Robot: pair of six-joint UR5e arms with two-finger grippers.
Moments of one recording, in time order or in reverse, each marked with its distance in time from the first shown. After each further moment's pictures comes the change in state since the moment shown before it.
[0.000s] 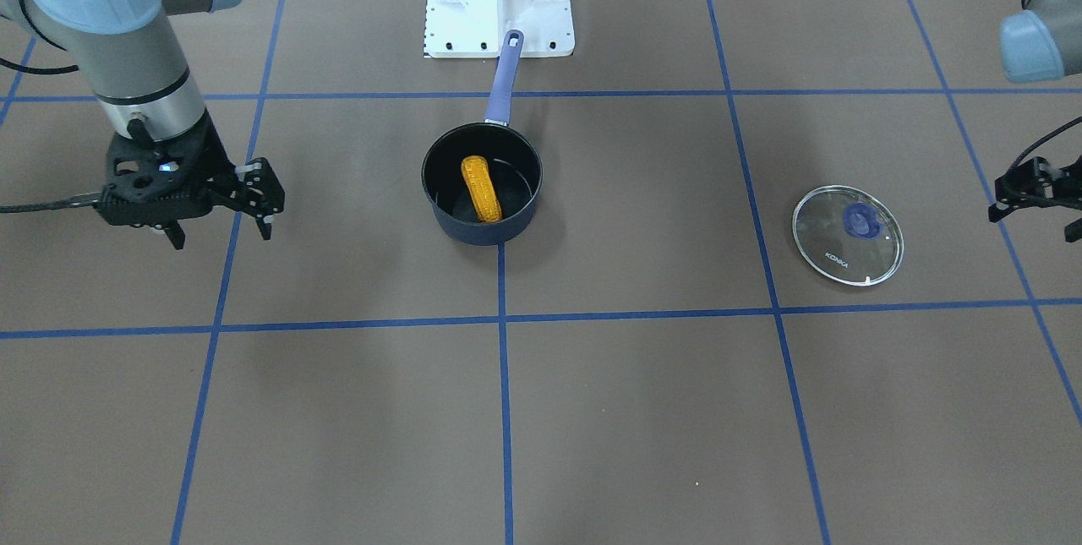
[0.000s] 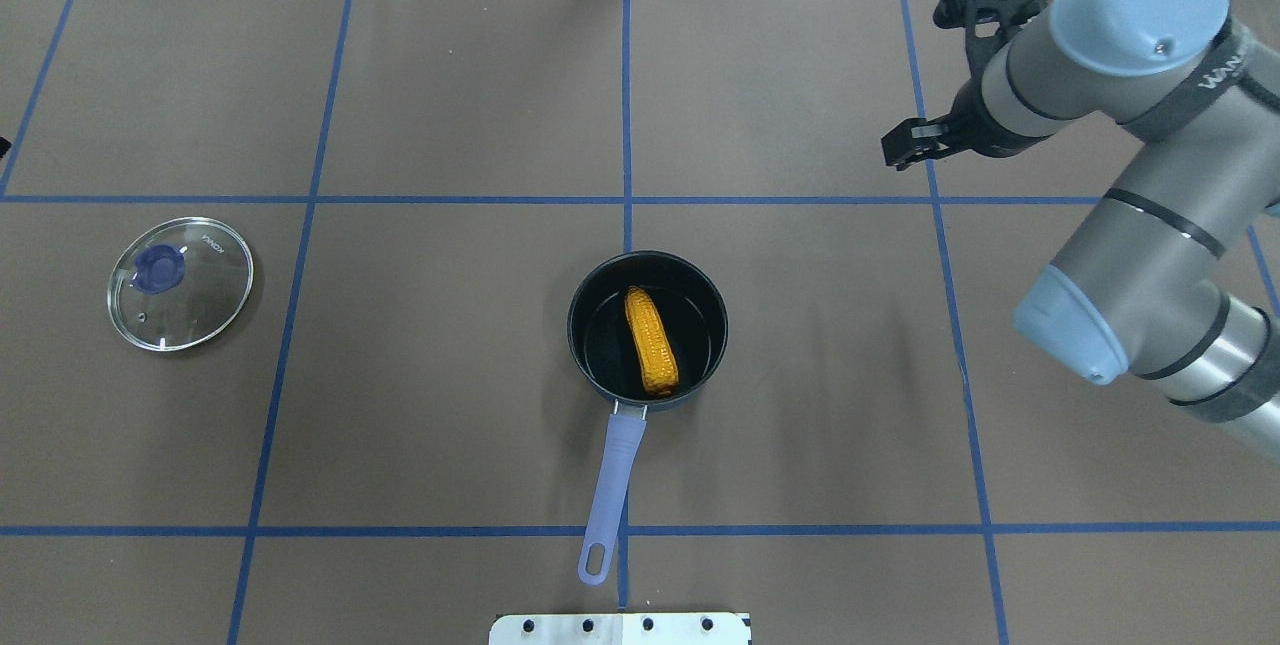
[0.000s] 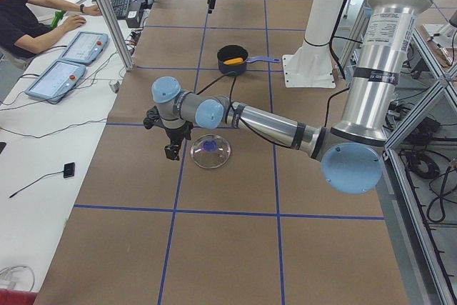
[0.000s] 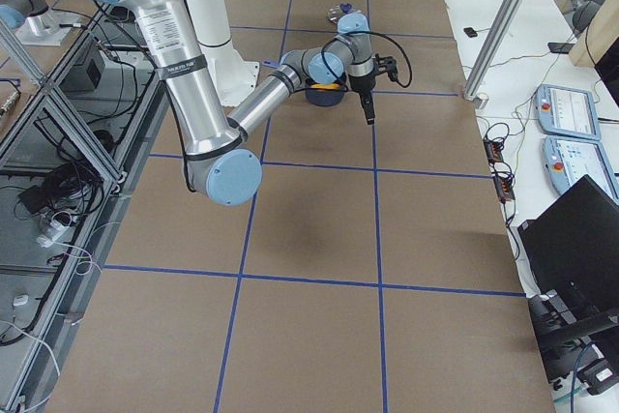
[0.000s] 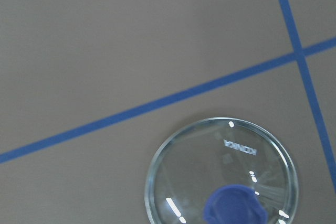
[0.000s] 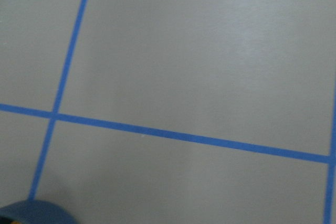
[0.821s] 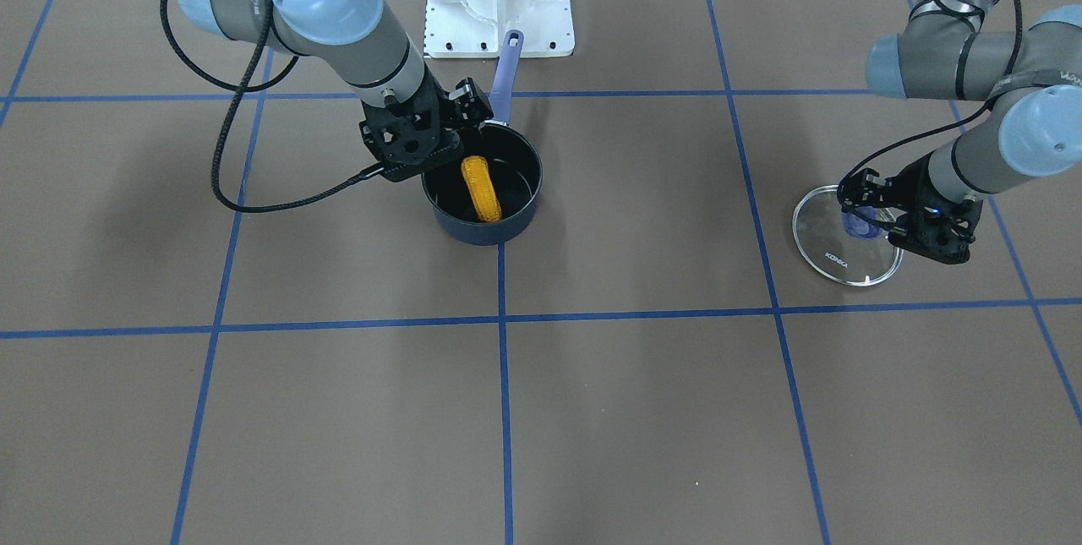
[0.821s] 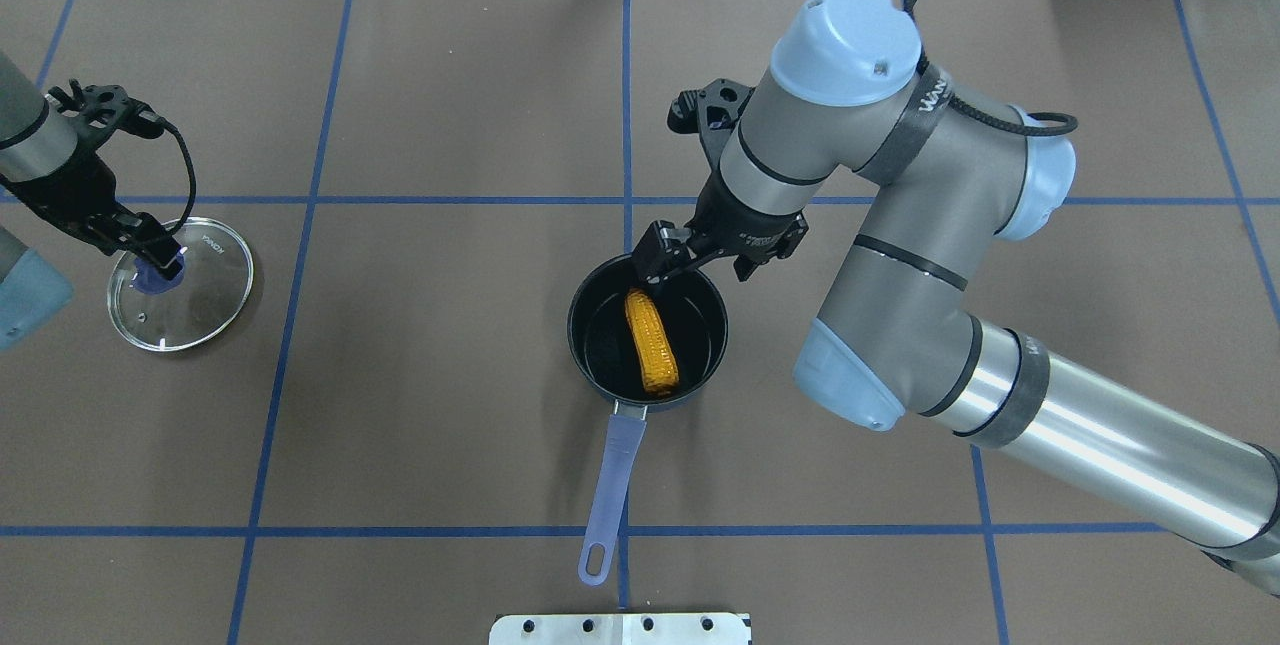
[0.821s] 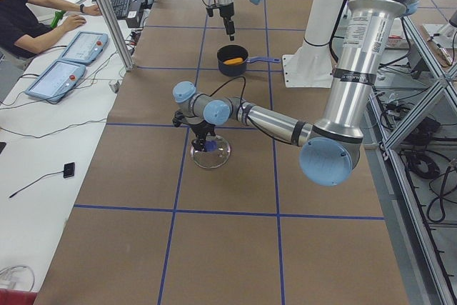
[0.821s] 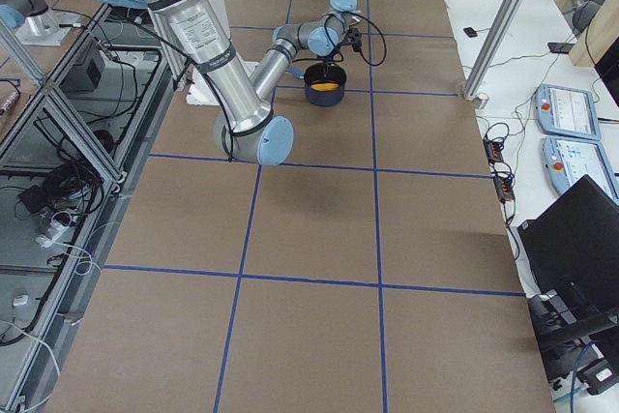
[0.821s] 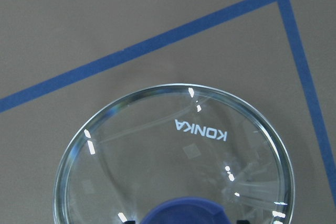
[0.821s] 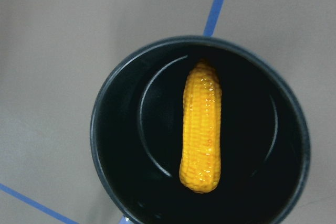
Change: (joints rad) left arm 0.329 -0.038 0.023 -0.020 -0.004 -0.209; right arm -0.221 0.305 -0.151 0.018 0.283 0.120
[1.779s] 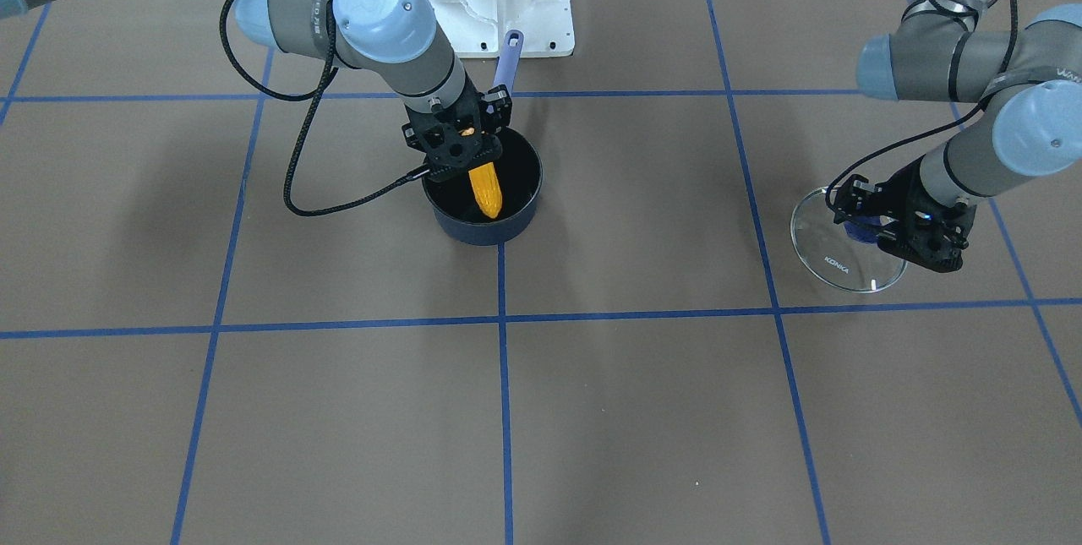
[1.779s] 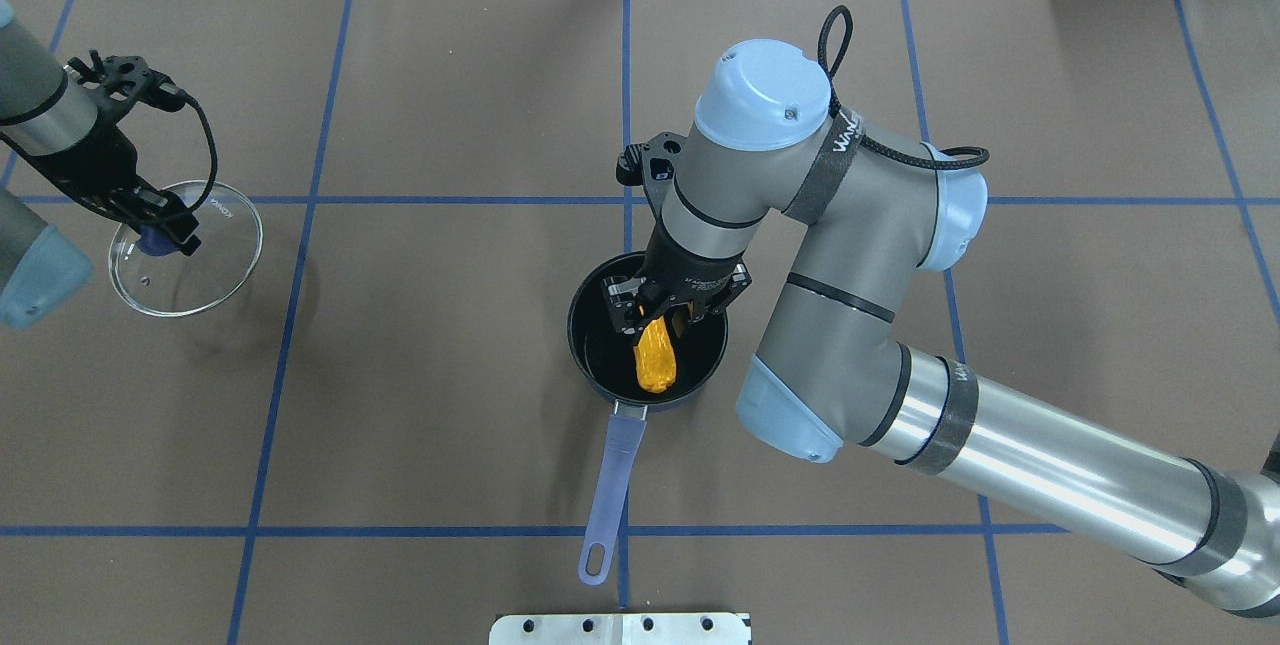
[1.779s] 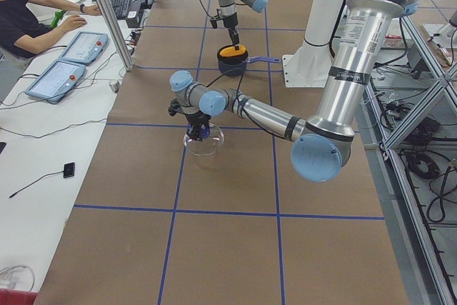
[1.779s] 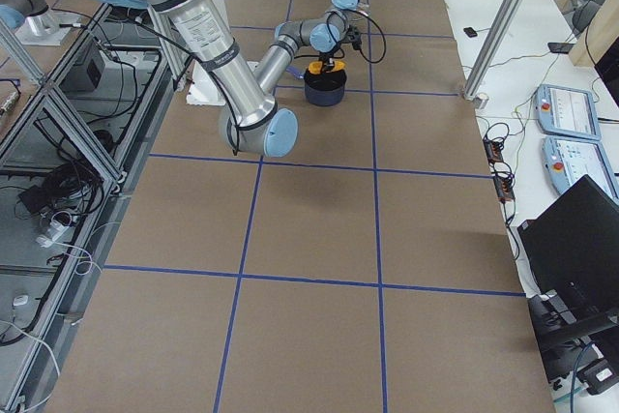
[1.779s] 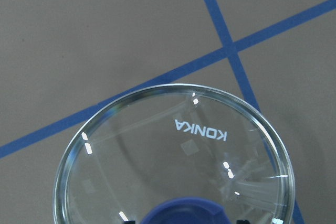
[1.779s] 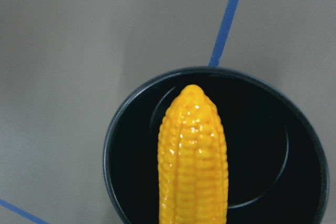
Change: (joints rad) left arm -0.003 -0.044 0.000 0.003 0.004 0.001; right arm -0.092 0.055 -0.093 -0.002 0.066 0.011
